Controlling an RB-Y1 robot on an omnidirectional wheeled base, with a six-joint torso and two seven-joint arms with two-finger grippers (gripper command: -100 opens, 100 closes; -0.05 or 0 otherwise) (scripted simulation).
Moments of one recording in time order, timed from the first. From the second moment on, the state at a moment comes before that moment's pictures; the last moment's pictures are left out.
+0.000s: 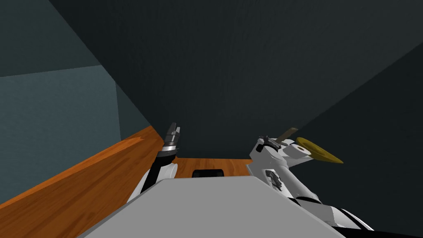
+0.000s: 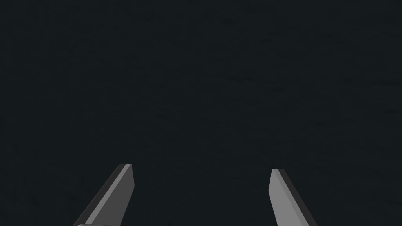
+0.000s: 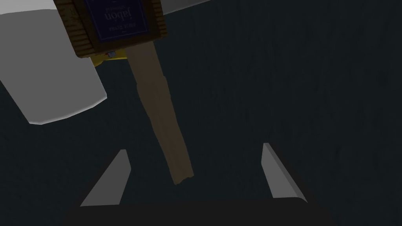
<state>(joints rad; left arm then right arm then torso) 0.52 0.03 -0.04 -2.23 -0.02 -0.37 -0.12 0.01 -0.65 -0.18 -1.20 1.09 0.68 -0.42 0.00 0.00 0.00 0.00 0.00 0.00</state>
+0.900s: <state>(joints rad) 0.52 0.03 -0.04 -2.23 -0.02 -0.37 -0.12 0.04 -0.70 -0.32 -1.00 1.19 0.75 -0.47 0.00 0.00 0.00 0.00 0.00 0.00</state>
